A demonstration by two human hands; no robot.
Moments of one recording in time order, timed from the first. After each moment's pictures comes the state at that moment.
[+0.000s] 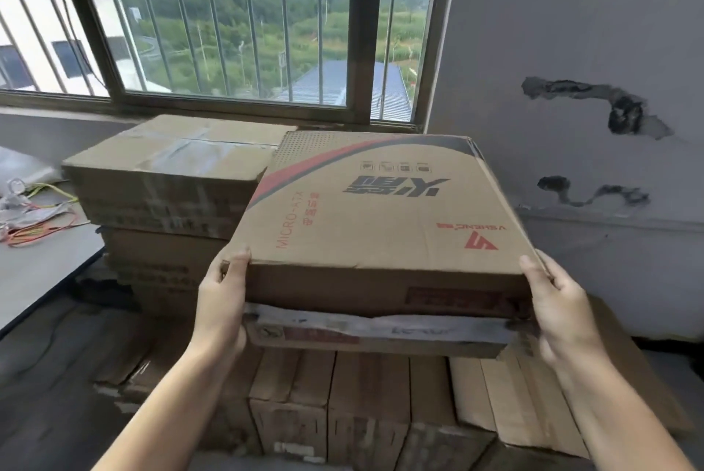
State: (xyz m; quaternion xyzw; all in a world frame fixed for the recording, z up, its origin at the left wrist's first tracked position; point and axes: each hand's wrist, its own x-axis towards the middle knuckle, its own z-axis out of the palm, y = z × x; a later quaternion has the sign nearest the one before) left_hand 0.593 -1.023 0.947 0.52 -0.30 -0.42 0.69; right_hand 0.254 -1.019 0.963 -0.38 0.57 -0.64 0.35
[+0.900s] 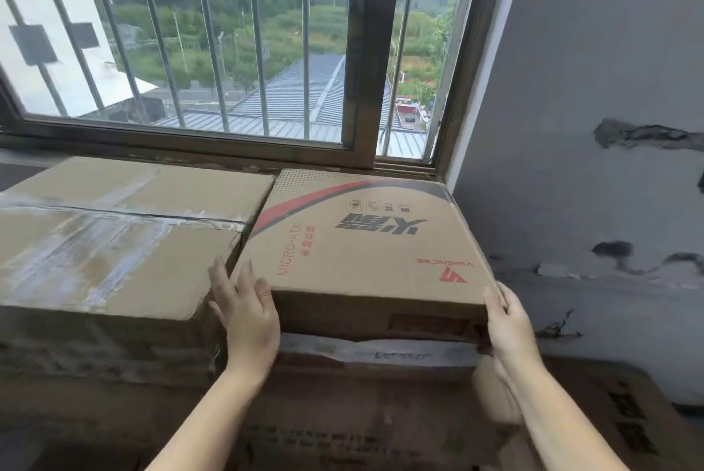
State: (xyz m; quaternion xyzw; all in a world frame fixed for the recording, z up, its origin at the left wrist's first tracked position) left_hand 0.597 -1.372 0.909 0.67 -0.51 -0.12 0.52; right_hand 0.295 -1.370 0.919 -0.34 0.65 -0.57 0.37
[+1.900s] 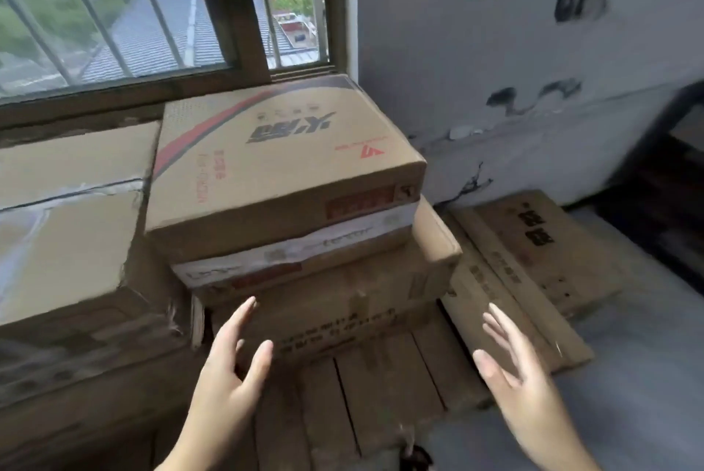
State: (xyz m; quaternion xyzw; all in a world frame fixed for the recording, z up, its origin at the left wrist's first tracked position) left_hand 0.638 -1.241 0.870 0.48 -0.69 -0.39 0.36; right_hand 0.355 -1.107 0.862 -0.36 0.68 -0.55 0.33
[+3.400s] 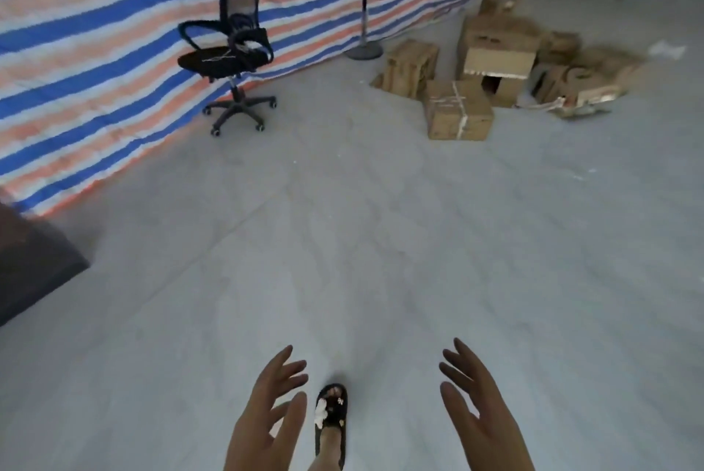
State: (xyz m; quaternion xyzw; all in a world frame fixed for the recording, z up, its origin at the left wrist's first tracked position) left_hand 0.285 -0.457 0.813 -0.31 -0.73 -0.54 -0.28; right_hand 0.480 -0.328 0.824 0.48 0.60 -0.57 -0.30
